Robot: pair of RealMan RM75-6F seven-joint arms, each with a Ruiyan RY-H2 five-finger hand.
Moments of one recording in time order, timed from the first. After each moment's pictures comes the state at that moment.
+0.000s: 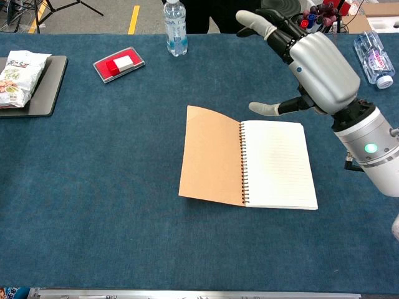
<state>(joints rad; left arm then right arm) -0.13 -1.24 -0.10 -1.60 1.43 1.49 0.12 0.56 -1.70 0.03 -1.16 -1.77 1.60 0.10</state>
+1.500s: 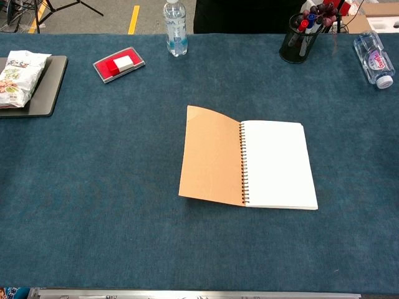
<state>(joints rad) -0.15 -1.24 -0.11 -1.58 1.40 1.46 0.09 0.19 -1.11 -0.05 -1.73 -1.53 1.55 -0.37</state>
